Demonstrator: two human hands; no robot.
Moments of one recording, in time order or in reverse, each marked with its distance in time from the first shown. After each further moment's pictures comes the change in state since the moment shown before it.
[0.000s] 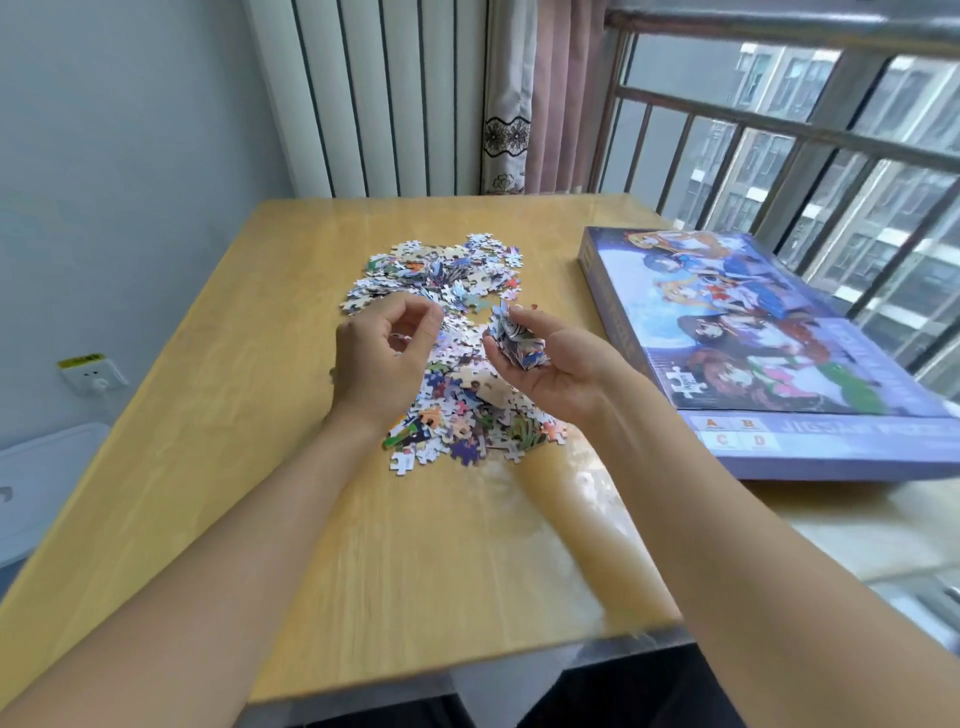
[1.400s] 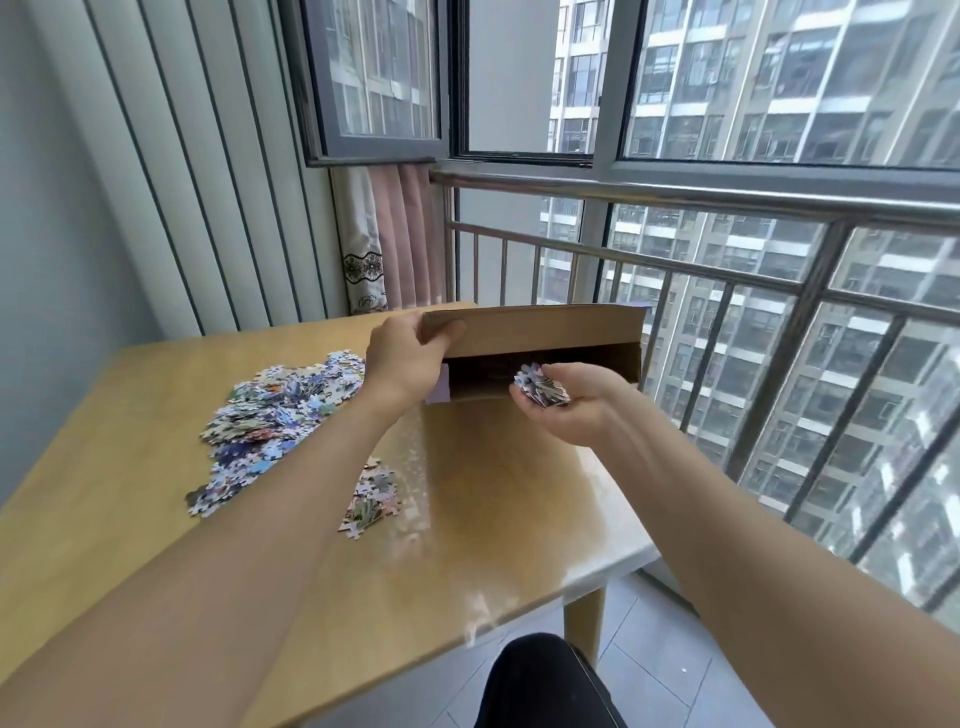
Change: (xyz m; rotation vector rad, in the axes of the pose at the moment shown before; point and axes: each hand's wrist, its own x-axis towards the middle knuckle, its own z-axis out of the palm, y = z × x) left_hand 0.047 0.180 0.121 -0.127 -0.291 -0.072; right_hand -0.148 -0.130 -0.099 0.300 0.251 -0.173
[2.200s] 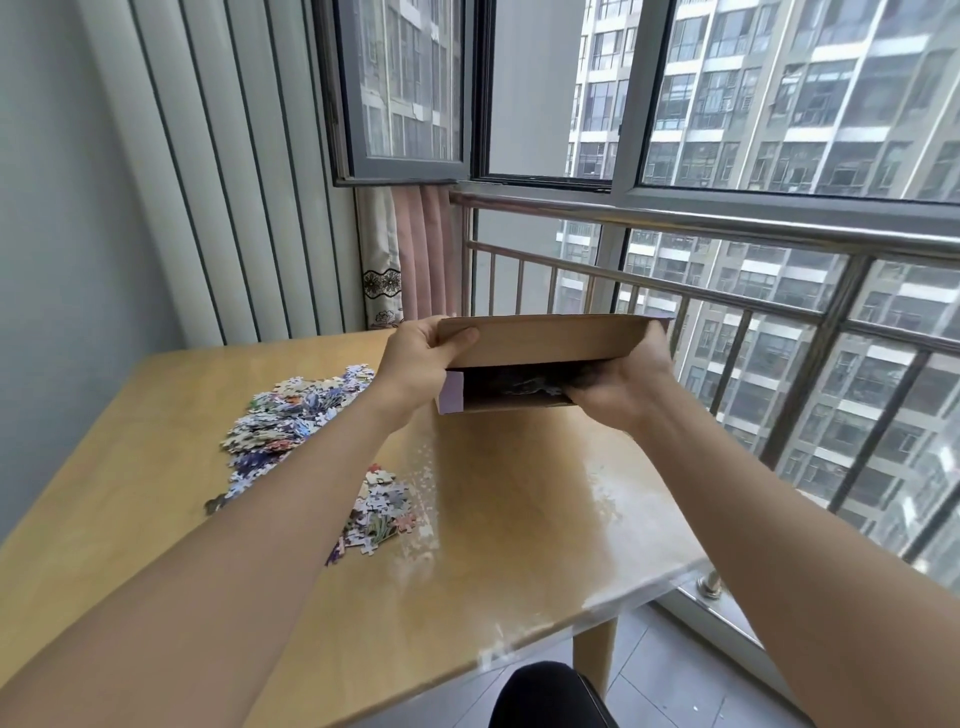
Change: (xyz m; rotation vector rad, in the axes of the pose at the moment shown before) left_hand 0.008 0.007 -0.015 -0.403 -0.164 -0.025; right_hand 0.020 -0.046 0.004 -0.065 -0.256 -0.186
